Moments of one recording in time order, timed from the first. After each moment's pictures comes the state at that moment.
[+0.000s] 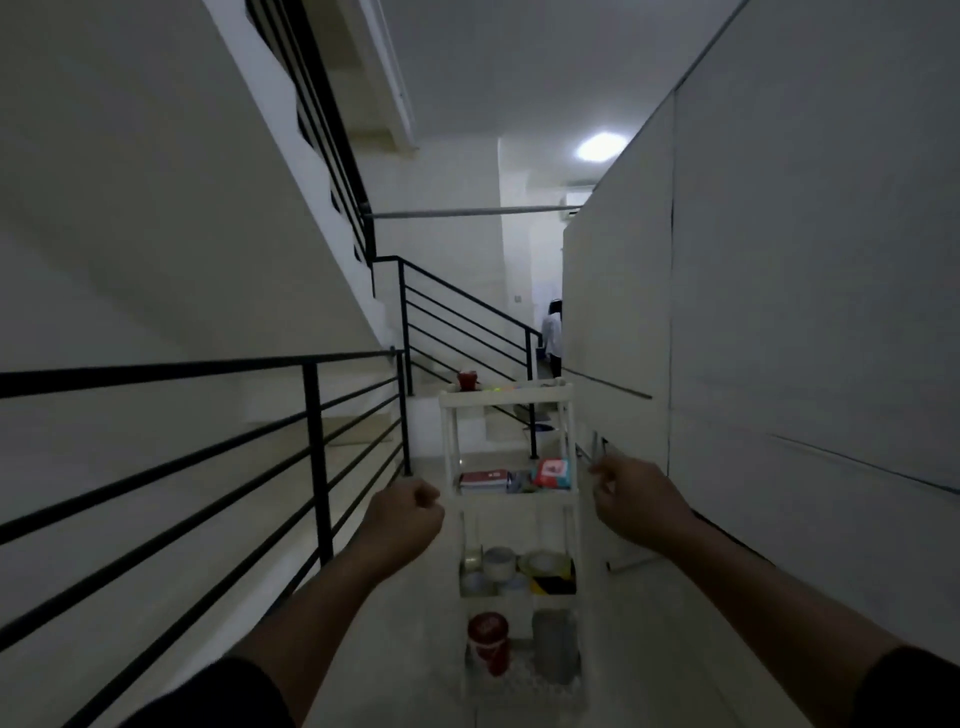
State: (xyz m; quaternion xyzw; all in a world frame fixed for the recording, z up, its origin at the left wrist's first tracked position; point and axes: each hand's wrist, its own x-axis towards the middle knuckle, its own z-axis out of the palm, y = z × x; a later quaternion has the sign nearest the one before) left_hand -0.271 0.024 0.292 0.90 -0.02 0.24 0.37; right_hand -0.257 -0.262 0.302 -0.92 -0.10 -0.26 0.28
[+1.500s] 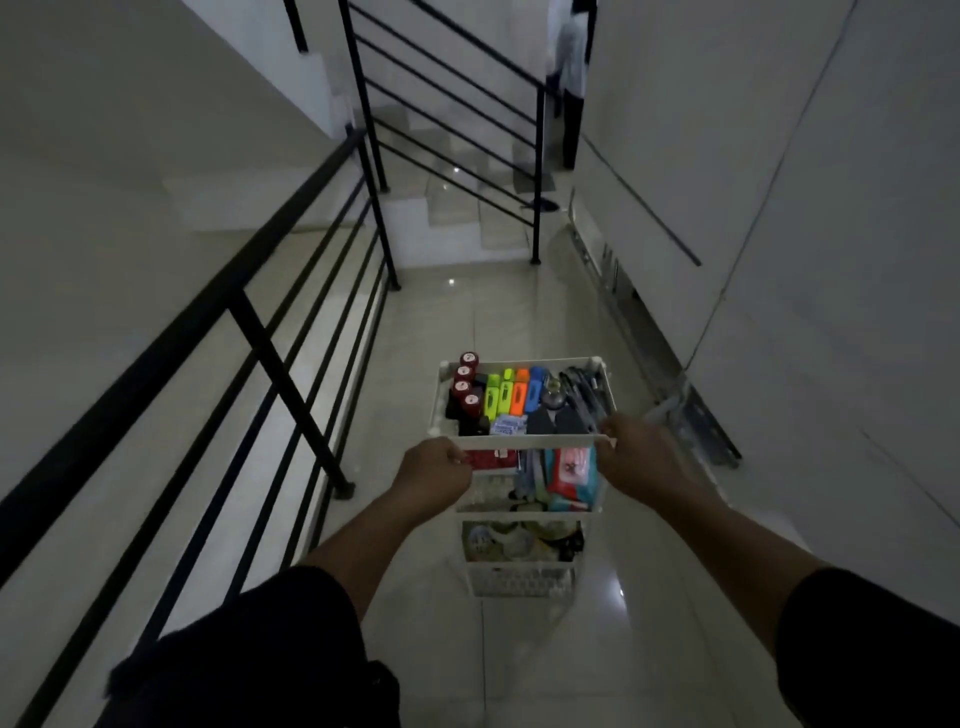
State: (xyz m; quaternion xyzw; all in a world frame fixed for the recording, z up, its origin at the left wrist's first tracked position) left_hand 0.078 0.016 0.554 0.91 0.12 -0.09 0.39; right_hand 0.107 -0.235 0.534 -0.95 0.04 0.00 0.32
